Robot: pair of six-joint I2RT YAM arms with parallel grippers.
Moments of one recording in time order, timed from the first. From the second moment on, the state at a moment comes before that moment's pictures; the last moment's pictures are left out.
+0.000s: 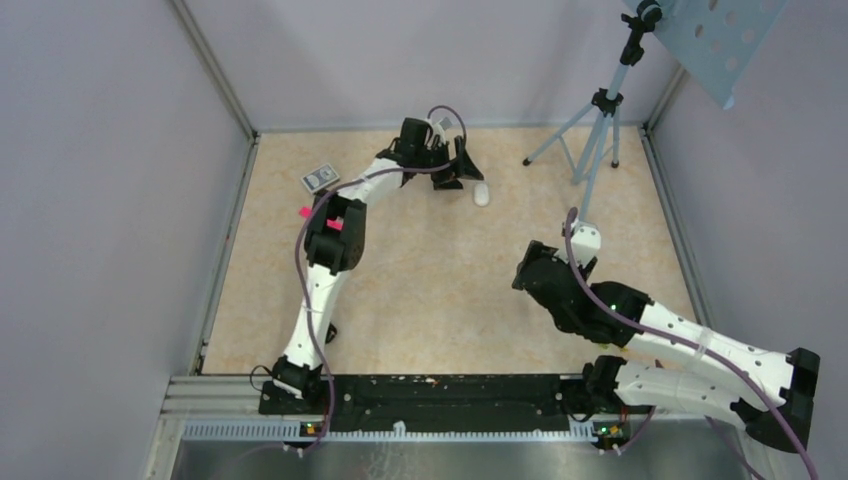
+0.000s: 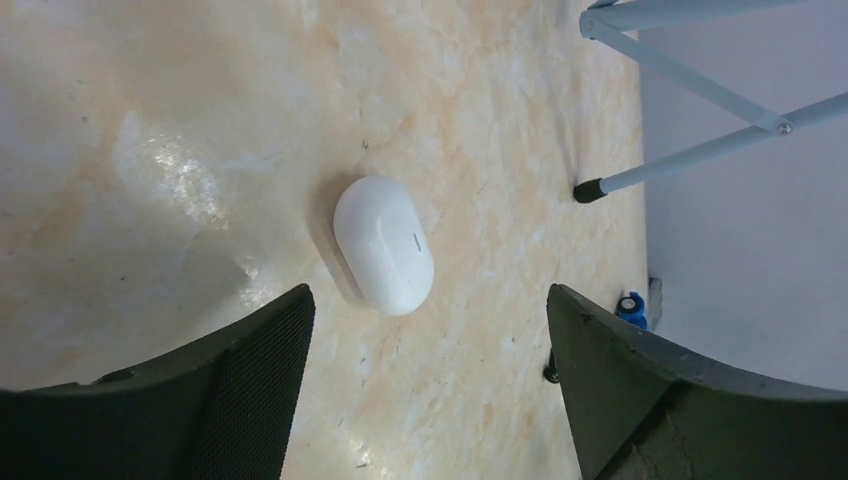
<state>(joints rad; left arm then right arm) -0.40 2.54 2.11 -0.19 0.74 -0.67 1.05 0.84 0.78 -0.77 0.84 1.00</state>
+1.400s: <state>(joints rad) -0.27 0.97 0.62 -1.04 -0.15 -1.03 0.81 1.04 0.77 -0.35 0.28 0.71</state>
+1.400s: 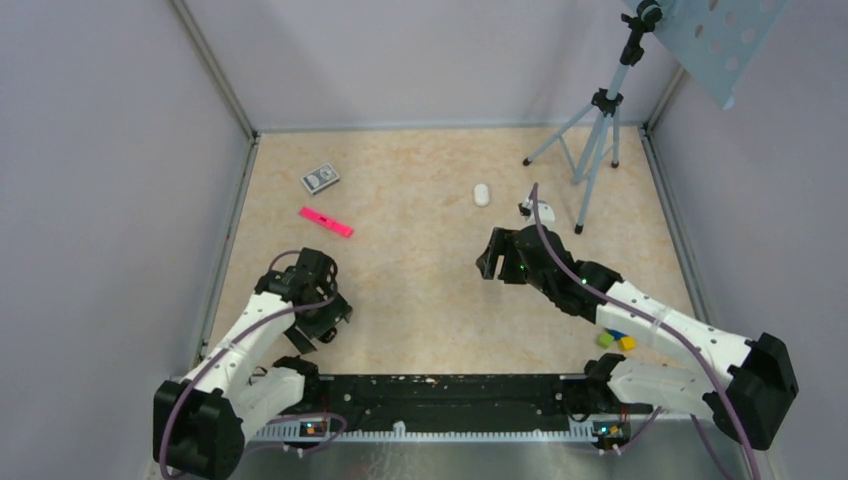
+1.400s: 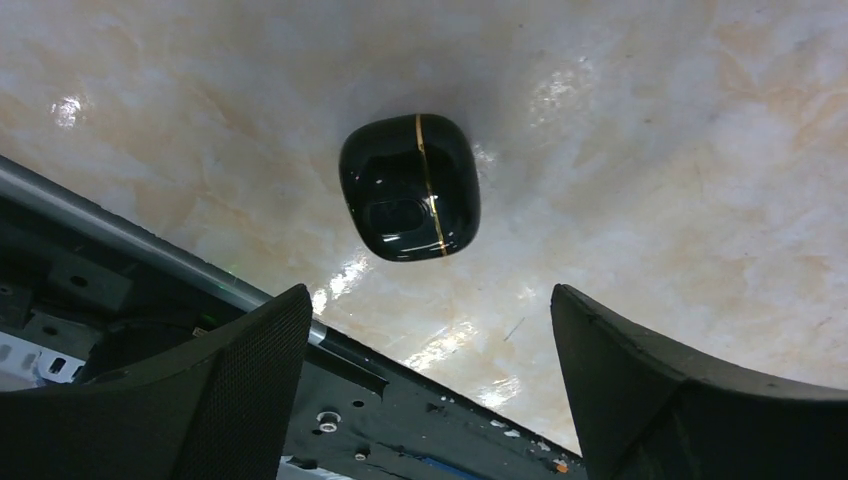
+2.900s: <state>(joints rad) -0.19 1.11 0.55 -0.83 -0.26 -1.16 0.81 0.98 0.67 -0.34 0.22 0.73</state>
